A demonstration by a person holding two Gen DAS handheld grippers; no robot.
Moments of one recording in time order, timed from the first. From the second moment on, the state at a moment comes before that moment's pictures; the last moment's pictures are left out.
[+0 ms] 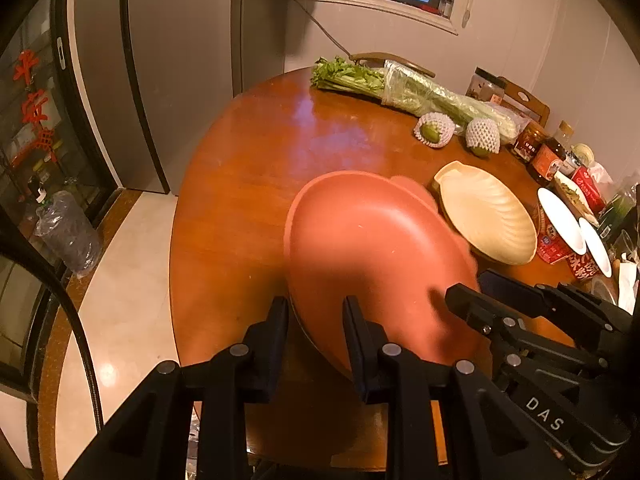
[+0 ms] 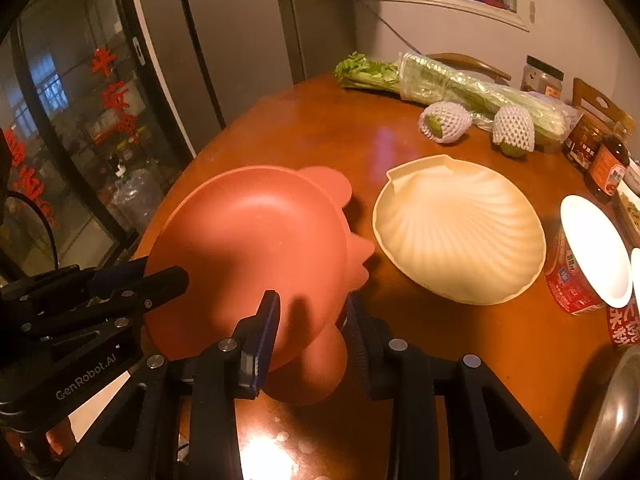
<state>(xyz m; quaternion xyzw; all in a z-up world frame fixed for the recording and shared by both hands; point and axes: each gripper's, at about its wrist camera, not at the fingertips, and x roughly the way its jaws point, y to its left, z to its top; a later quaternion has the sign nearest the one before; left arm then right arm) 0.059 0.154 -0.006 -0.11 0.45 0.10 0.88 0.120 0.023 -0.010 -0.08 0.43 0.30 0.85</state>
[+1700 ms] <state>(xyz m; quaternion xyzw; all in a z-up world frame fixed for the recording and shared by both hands) 0.110 0.069 0.050 -0.03 0.41 0.04 0.91 0.125 -0.098 0.025 0.03 0.41 0.21 0.89</state>
